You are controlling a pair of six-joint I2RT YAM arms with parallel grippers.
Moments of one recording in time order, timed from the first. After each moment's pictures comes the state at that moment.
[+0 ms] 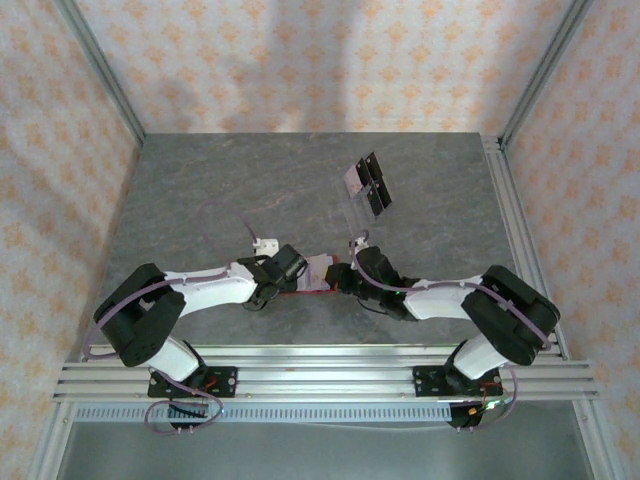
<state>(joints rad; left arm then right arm) -0.73 1.53 0.73 -0.45 -0.50 -0.81 0.81 1.52 0.49 0.48 -0.15 0.98</state>
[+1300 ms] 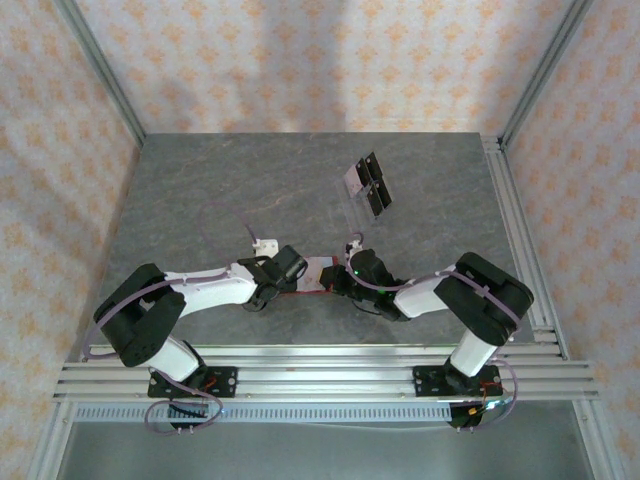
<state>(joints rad) -0.73 1.53 0.73 -0.45 -0.51 -0.81 0.81 1.67 0.49 0.66 -0.19 1.03</state>
